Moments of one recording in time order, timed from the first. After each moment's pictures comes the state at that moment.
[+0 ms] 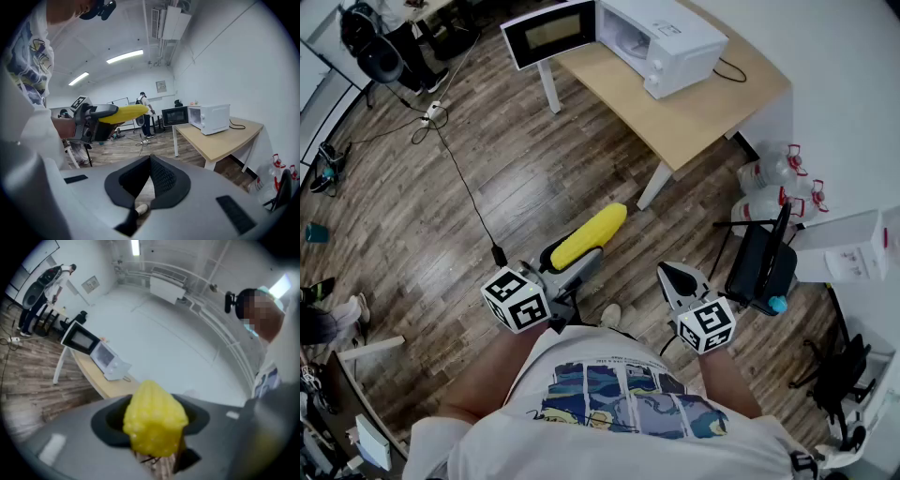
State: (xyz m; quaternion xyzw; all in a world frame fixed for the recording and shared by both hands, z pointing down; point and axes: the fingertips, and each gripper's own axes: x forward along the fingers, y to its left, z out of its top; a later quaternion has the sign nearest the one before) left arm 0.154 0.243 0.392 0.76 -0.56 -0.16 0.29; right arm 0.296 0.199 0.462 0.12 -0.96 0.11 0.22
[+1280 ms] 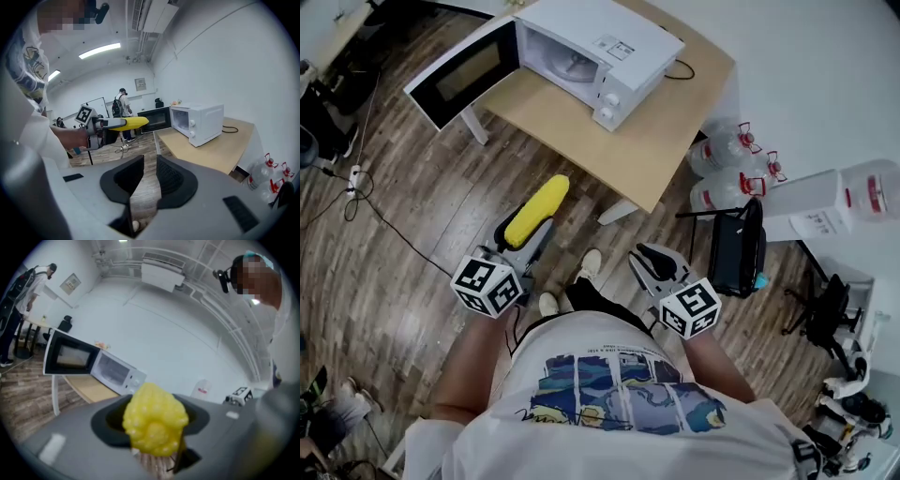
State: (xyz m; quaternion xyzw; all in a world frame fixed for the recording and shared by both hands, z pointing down) left arm -0.084 0.027 0.432 0.79 -0.56 -0.07 0.24; right arm 0.112 0.031 0.453 0.22 -0.94 0.14 0.23
